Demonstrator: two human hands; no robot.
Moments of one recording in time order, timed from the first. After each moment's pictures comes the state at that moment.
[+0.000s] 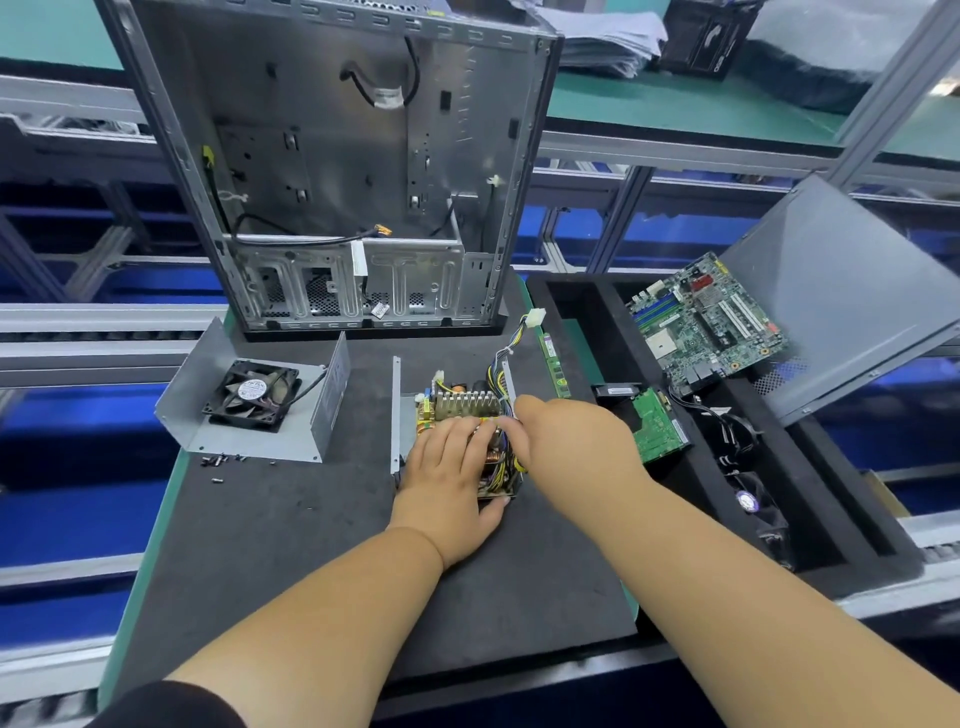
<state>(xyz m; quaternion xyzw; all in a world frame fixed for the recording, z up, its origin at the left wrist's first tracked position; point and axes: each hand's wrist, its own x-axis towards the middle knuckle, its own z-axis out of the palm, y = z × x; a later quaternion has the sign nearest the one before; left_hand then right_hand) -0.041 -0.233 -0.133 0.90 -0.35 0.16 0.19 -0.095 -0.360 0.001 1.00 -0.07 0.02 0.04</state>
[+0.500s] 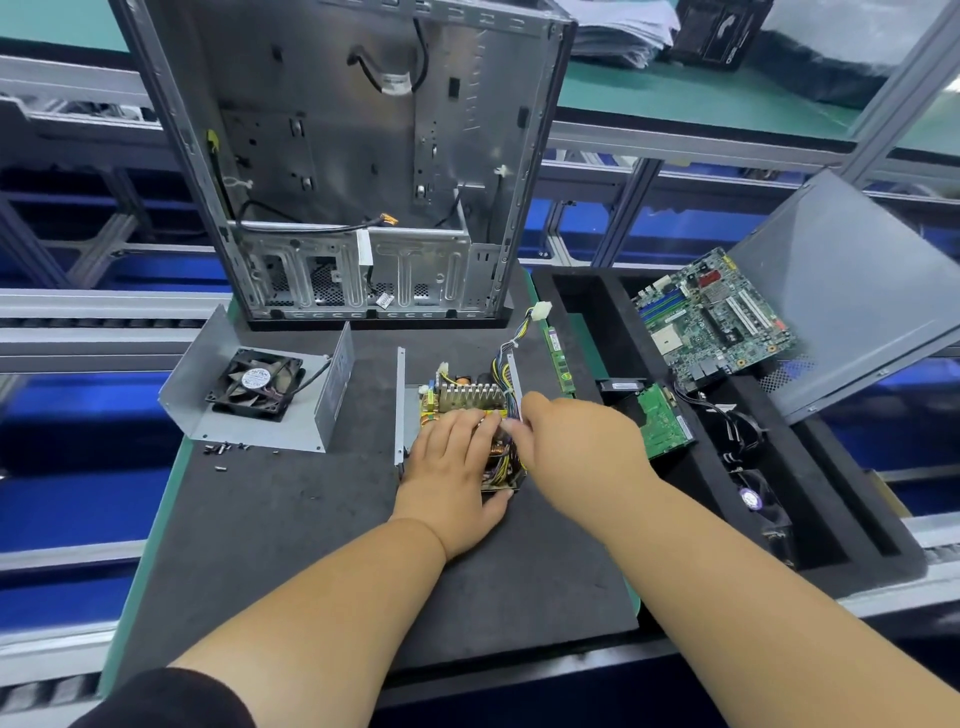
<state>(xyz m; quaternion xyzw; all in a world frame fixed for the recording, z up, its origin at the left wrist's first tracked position) -0.041 -0.233 -0.134 0.90 -0.35 0.16 0.19 -0.102 -0.354 0.006 1.00 -0.07 0.01 0.06</state>
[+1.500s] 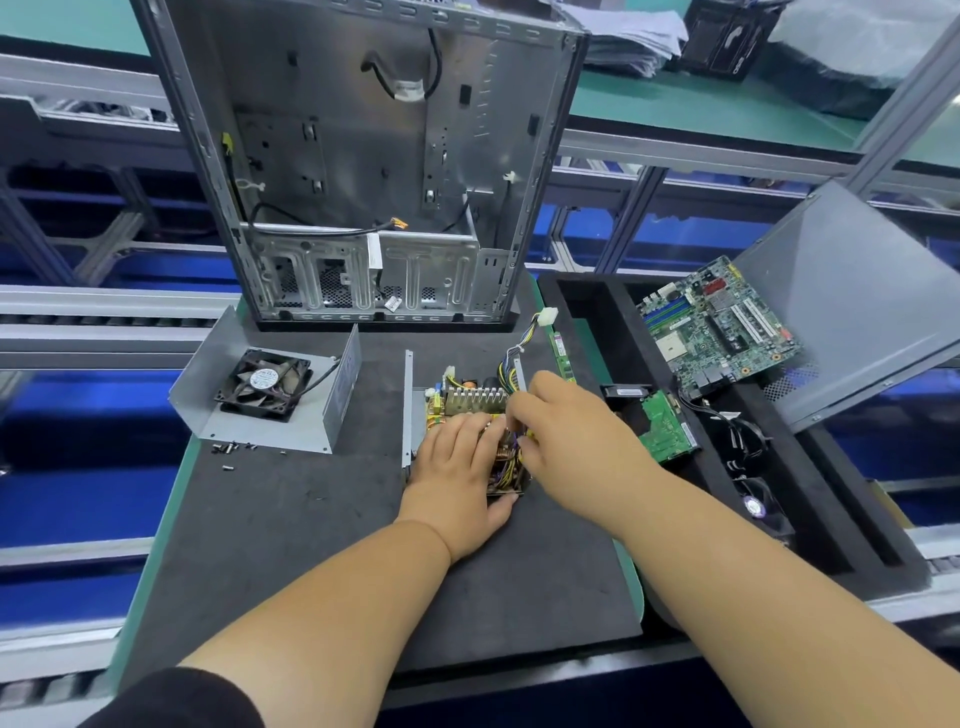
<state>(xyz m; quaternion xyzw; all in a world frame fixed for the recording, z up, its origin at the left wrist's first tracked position) -0.040 -0.233 -0.134 0.90 -0.36 0.17 0.20 -0.096 -0.357 0.019 1.00 0.03 0.00 -0.03</state>
